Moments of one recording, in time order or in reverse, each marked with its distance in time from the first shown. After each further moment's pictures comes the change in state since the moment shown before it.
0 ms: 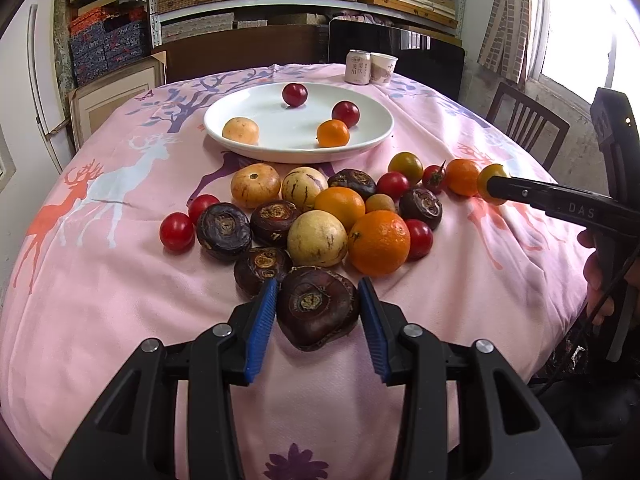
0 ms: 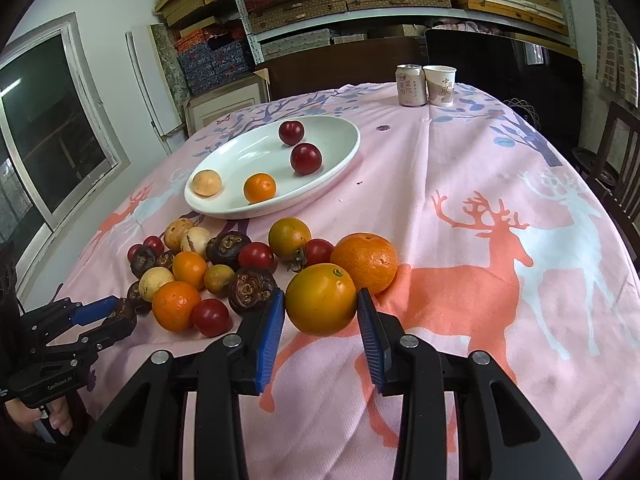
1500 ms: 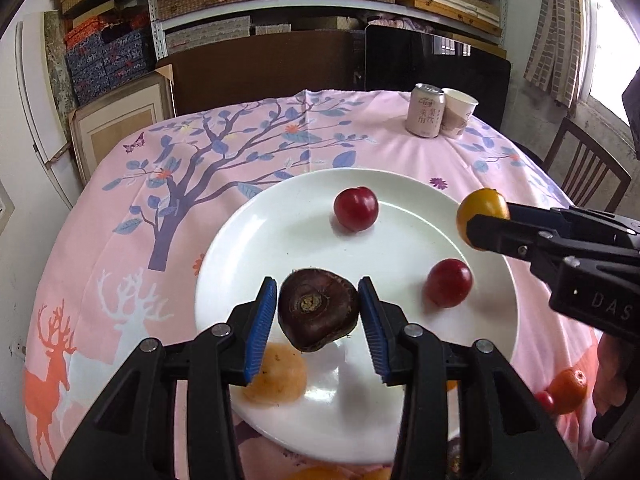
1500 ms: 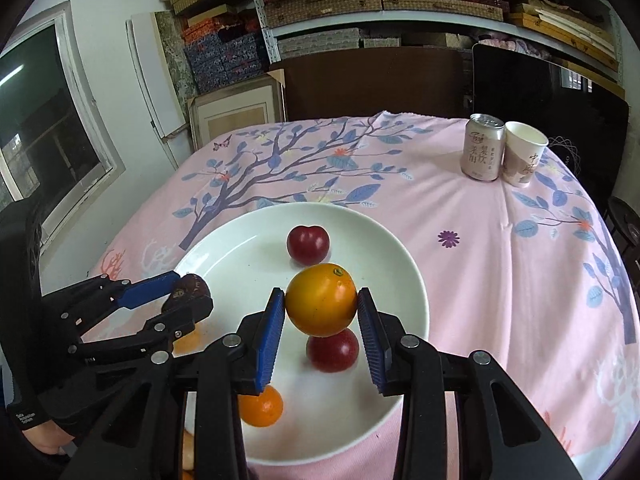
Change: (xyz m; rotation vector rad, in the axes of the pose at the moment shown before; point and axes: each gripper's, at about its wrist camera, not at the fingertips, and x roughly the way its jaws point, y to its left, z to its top) left arm 0.148 0.055 0.208 -0.030 0.017 0.103; right arm 0.140 0.032 0.185 -0.082 0.042 0.025
